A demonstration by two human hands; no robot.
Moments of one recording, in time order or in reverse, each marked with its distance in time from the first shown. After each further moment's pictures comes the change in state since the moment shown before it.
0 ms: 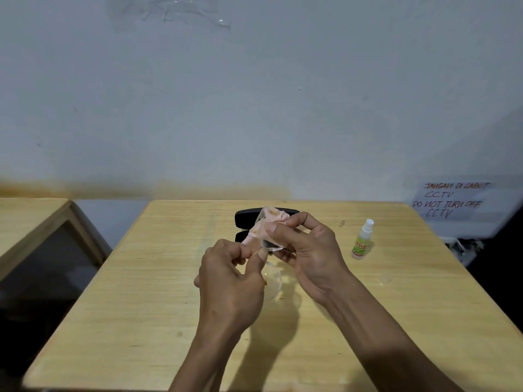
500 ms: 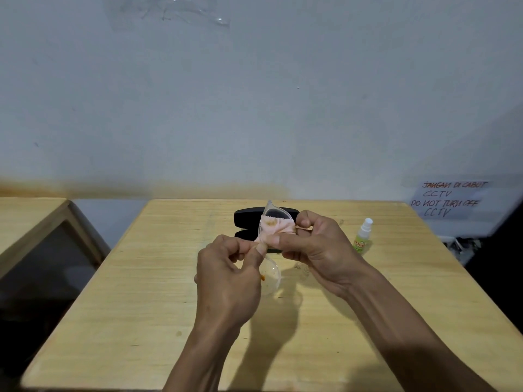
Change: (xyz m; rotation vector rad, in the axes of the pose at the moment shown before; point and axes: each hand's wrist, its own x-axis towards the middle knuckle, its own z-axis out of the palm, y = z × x) left_hand 0.005 -0.003 0.001 -0.115 -0.001 -0.007; right_hand -0.002 -0.018 -0.016 -0.213 -0.155 0.036
